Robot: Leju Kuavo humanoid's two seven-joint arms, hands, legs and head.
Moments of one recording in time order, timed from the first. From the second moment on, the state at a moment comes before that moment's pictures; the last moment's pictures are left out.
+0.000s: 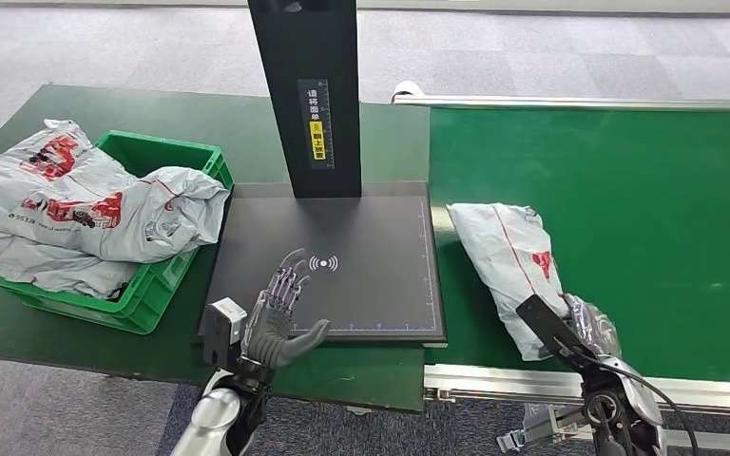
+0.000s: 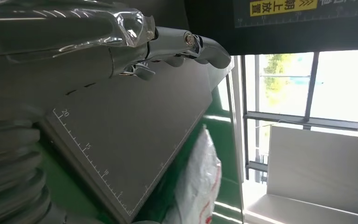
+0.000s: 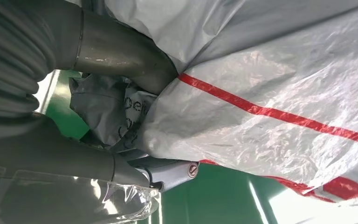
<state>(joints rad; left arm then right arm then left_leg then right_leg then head) -0.19 -0.21 -0.29 -1.11 0.00 -0.20 -0.50 -0.17 -0.09 -0.12 -1.19 0.87 -0.04 -0.04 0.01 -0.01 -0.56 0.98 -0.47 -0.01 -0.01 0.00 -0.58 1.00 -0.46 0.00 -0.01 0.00</state>
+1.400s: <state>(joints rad) -0.22 -0.21 -0.29 -1.17 0.04 -0.11 -0.62 -0.30 -0.06 0.36 -1.09 0.76 0.07 -0.32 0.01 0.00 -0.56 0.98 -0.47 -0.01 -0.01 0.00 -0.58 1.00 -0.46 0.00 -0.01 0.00</state>
